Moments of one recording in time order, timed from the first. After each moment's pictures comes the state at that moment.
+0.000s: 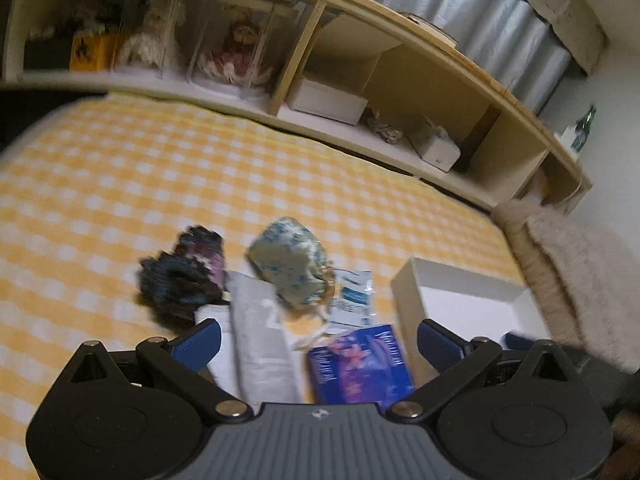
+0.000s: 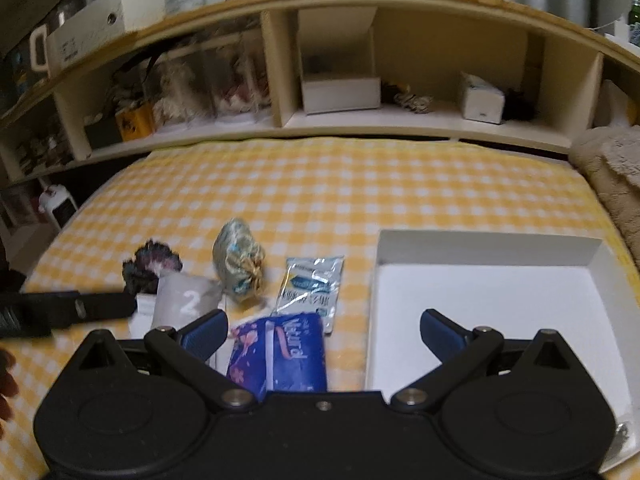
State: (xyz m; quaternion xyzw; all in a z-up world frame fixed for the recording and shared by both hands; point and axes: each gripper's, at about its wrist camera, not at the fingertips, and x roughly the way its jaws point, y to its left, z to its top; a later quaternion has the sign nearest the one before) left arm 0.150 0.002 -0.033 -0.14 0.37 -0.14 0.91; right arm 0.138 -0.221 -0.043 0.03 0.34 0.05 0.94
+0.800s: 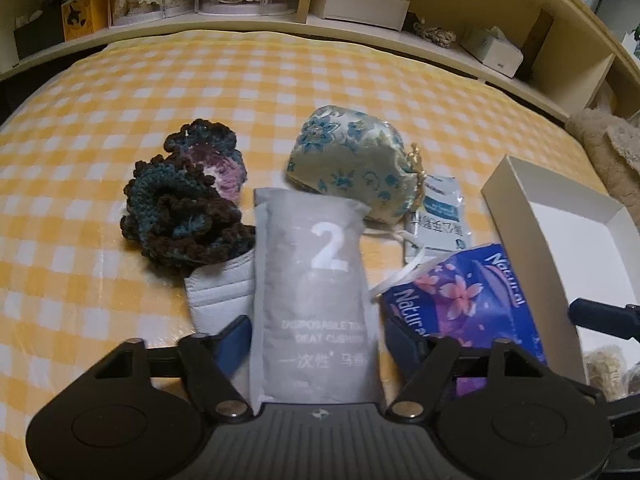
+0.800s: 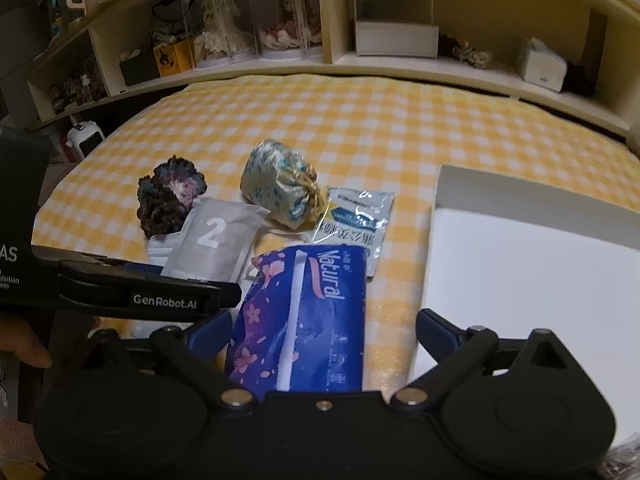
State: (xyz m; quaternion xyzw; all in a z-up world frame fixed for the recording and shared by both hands) left arm 0.198 -0.032 -0.123 -0.05 0.46 -0.09 0.88; right arm 0.152 -0.207 -0.092 0.00 0.40 0.12 0.91
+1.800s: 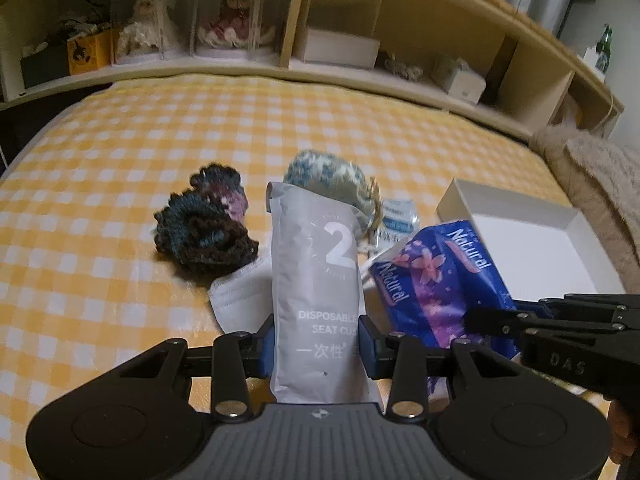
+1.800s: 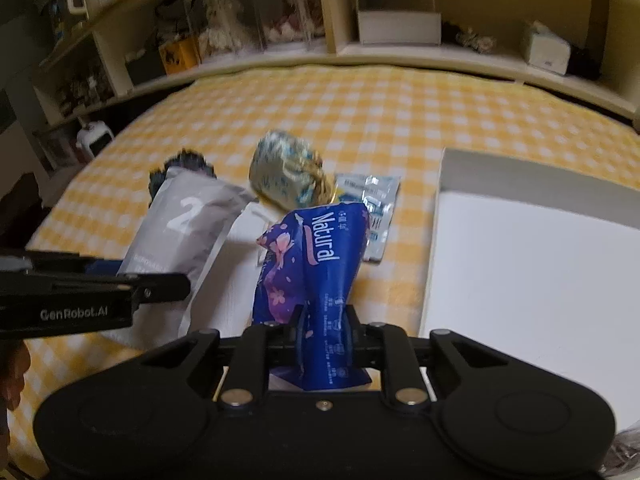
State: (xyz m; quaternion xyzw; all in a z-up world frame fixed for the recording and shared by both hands) left arm 0.141 -0.026 -0.080 -0.04 0.42 -0.11 0.90; right arm 0.142 -0.215 -0.085 0.02 0.40 0.13 0.90
